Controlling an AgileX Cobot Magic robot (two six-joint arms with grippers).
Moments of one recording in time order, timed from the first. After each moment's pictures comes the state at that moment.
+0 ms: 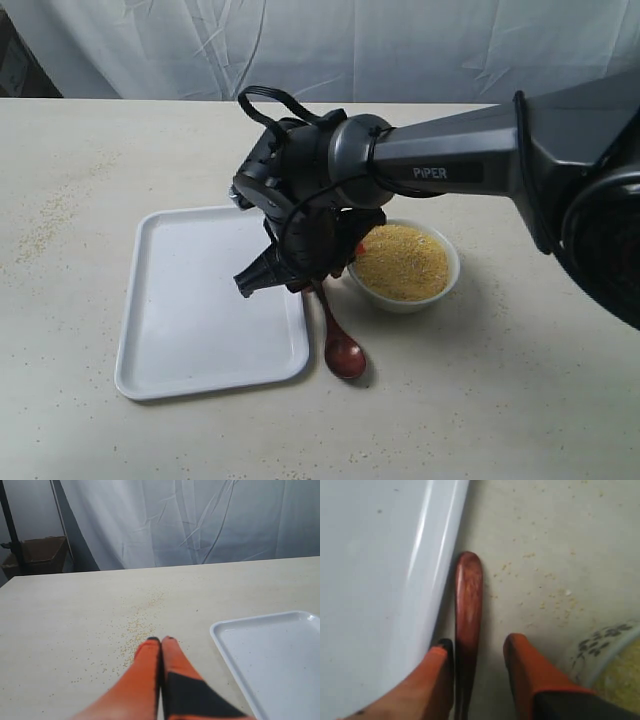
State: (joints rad) left arm -0.06 0.00 0.00 0.04 0.23 0.01; right arm 0.86 2.19 -1.54 -0.36 0.92 0.56
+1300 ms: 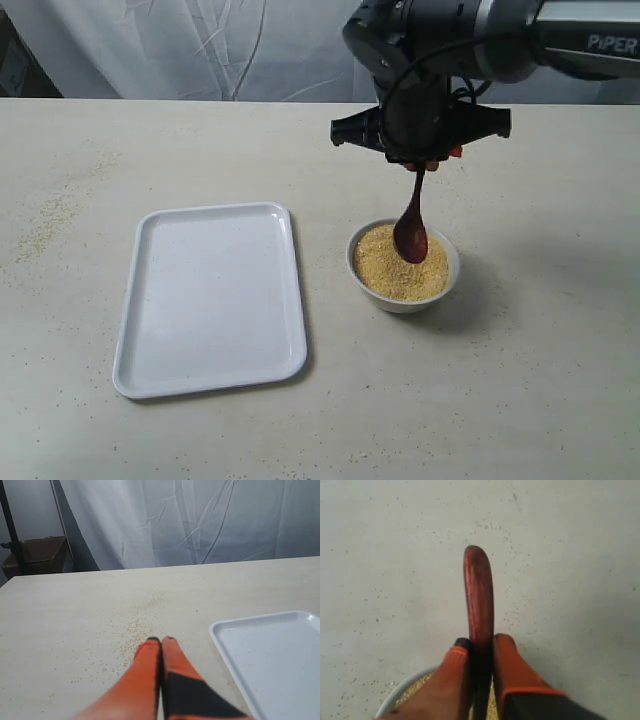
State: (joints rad) left arm -0.06 0.00 0.00 0.04 0.23 0.01; right arm 0.65 1.99 -1.57 -0.54 1.07 0.95
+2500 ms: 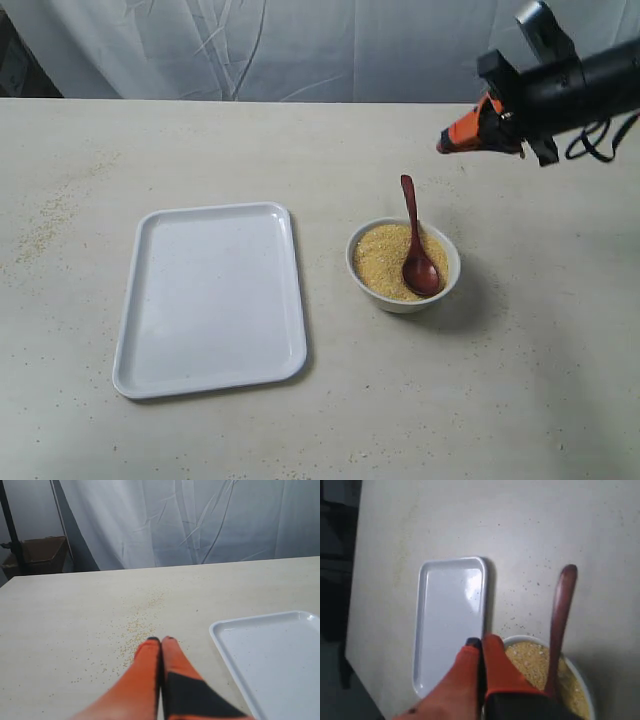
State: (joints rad) left arm -0.06 0.00 0.00 0.04 0.23 0.01; right arm -0.05 1.96 -1.32 1.14 1.11 -0.76
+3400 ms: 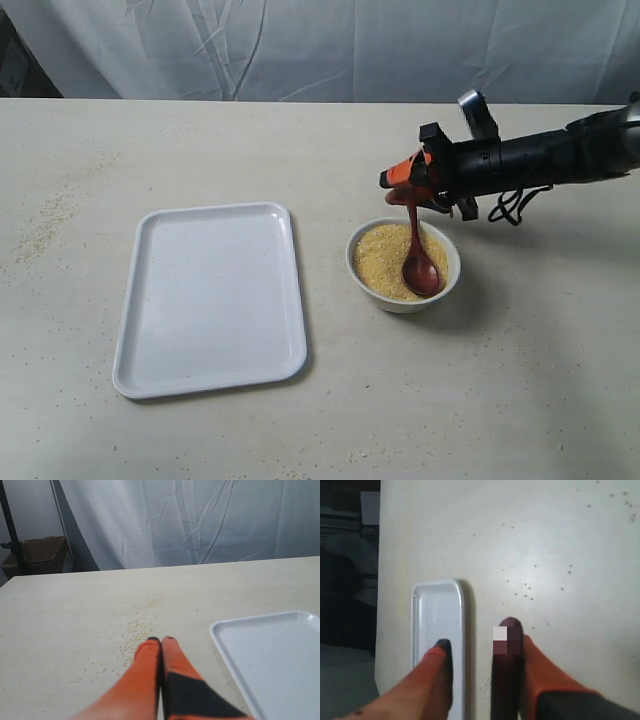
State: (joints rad) left arm -0.06 0.00 0.00 0.04 0.23 0.01; right arm 0.02 2.30 -1.35 1.47 1.06 -1.02
